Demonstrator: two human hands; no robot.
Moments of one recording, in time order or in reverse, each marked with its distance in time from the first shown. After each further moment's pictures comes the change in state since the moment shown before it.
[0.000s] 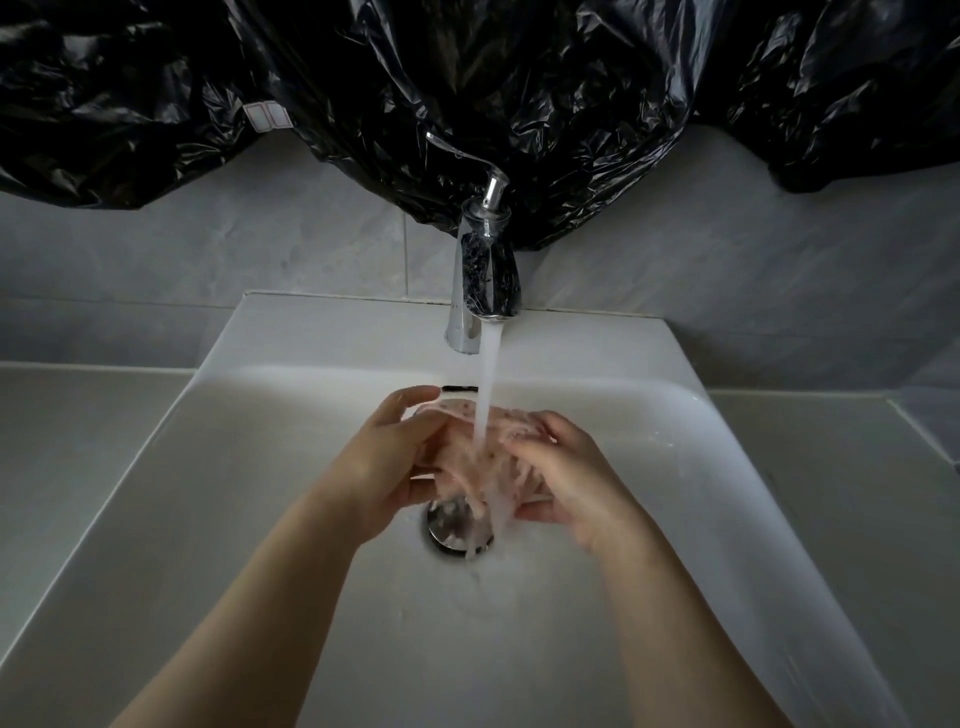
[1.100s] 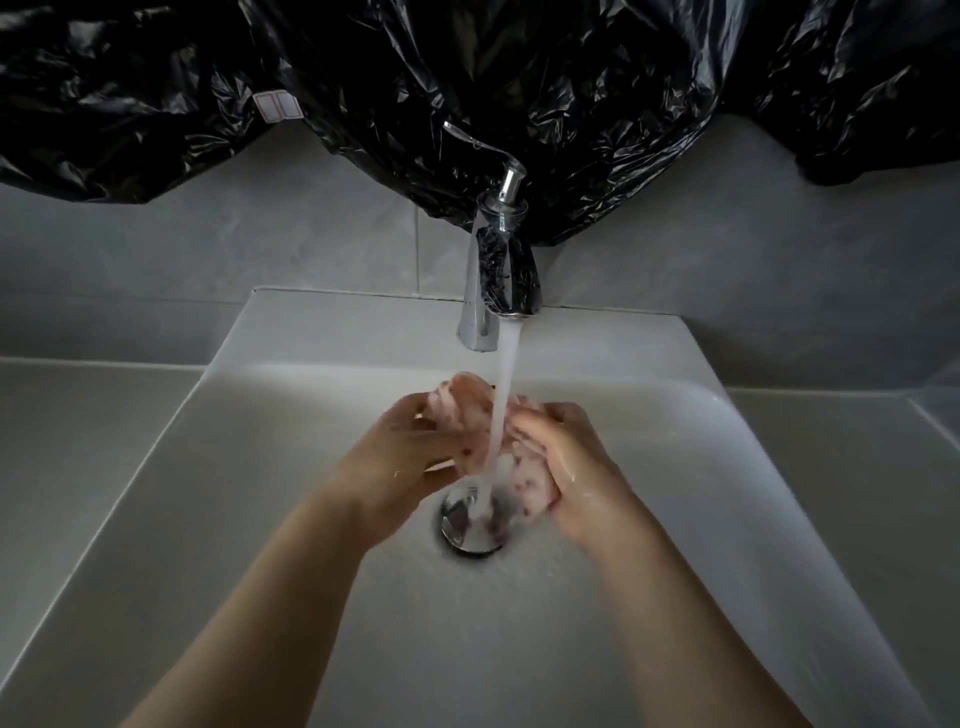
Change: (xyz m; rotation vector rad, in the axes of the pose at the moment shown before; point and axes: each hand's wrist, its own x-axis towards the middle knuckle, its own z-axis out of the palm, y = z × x) left_hand 0.003 -0.003 -0.007 -0.024 -0.119 0.045; right_hand 0.010 -0.005 0.020 0.236 0.057 0.022
